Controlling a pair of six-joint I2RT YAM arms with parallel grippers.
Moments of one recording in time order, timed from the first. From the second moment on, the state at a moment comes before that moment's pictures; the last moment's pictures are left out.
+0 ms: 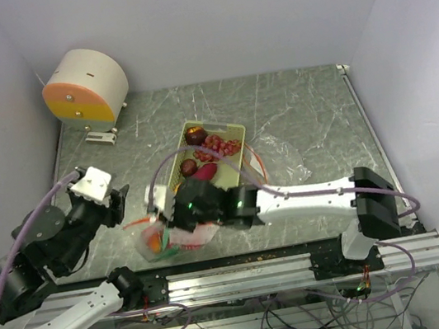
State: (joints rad) left arm -0.90 0.55 1.23 -0.89 -0.49 0.14; right arm 1.35 1.69 1.28 -0.08 0.02 -0.15
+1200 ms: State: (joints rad) left arm -0.91 0.65 1.17 -0.94 -0.07 0.52; right arm 1.02 1.45 1.36 -0.25 -0.75 -0.11
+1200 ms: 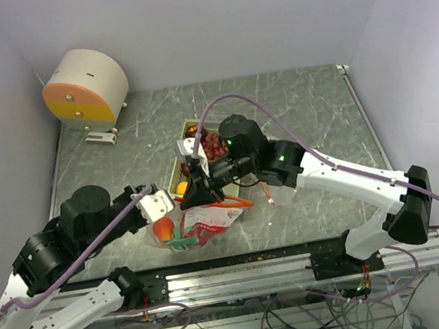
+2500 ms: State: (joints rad) left arm -0.91 0.77 1.13 -0.94 -0.11 0.32; right arm 1.30 1.33 1.19 -0.10 0.18 0.08
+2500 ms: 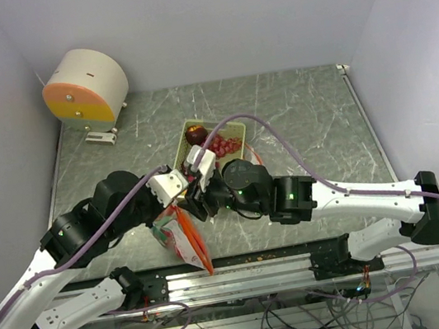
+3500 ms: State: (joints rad) left arm -0.91 0.76 1.13 -0.93 -0.12 0.28; right arm 1.33 1.34 1.14 -0.01 0.26 0.32
